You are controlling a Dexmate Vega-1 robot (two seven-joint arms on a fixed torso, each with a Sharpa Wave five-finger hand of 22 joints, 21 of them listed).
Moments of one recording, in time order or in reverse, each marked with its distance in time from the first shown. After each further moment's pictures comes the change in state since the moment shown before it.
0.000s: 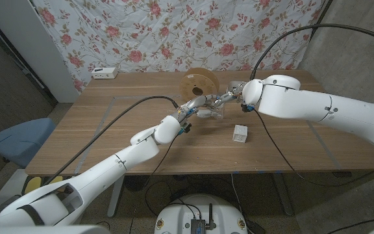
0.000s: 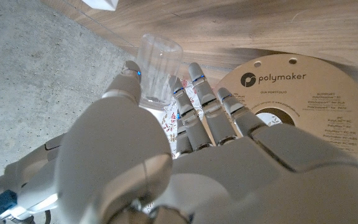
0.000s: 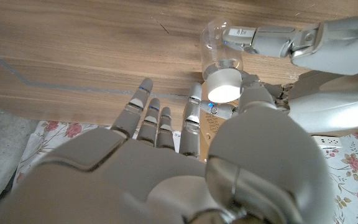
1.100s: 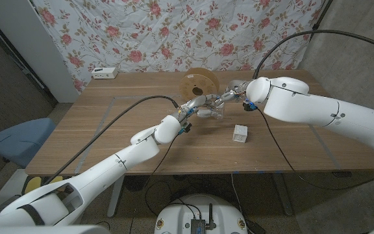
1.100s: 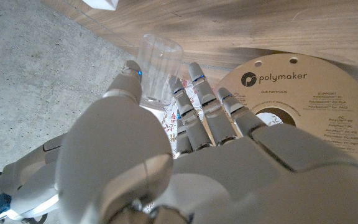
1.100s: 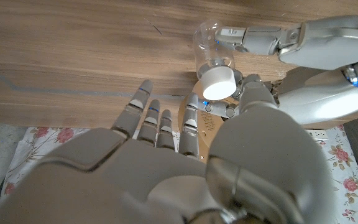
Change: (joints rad) left arm 0.000 0.000 0.002 -0.004 0.001 0.005 0.001; left_hand 0.009 0.004 -0.008 0.000 0.000 0.000 0.000 0.000 0.000 -0.002 0.002 -0.002 -0.001 0.000 0.000 0.000 0.000 0.000 0.000 0.000 0.000; right arm -0.088 -0.026 0.095 -0.025 -0.123 0.056 0.148; right_hand -0.004 -0.012 0.002 0.028 -0.012 -0.148 0.015 -0.063 -0.018 -0.038 -0.019 -0.012 0.002 -0.023 0.009 -0.004 0.007 -0.019 0.008 -0.005 0.000
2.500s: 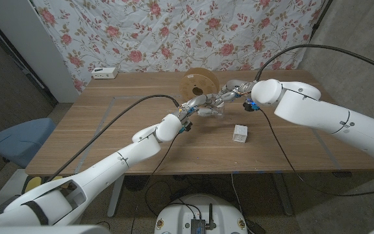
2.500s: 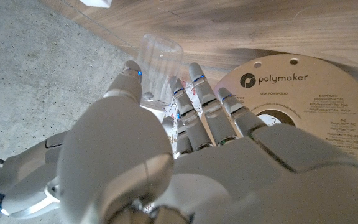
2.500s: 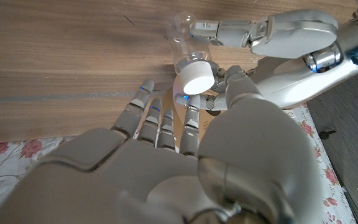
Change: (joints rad) left arm -0.024 -0.015 0.010 0.032 -0.008 -0.001 -0.006; left_hand 0.004 0.004 -0.011 0.005 0.000 0.000 0.000 0.000 0.000 0.002 -0.002 0.001 0.000 0.000 0.000 0.000 0.000 0.000 0.000 0.000 0.000; right arm -0.207 -0.037 0.220 0.042 -0.018 0.282 0.042; right_hand 0.122 0.032 0.061 -0.036 0.017 0.000 -0.032 0.017 0.002 0.023 -0.024 0.000 0.000 0.022 -0.022 0.004 0.000 0.020 -0.020 0.000 0.000
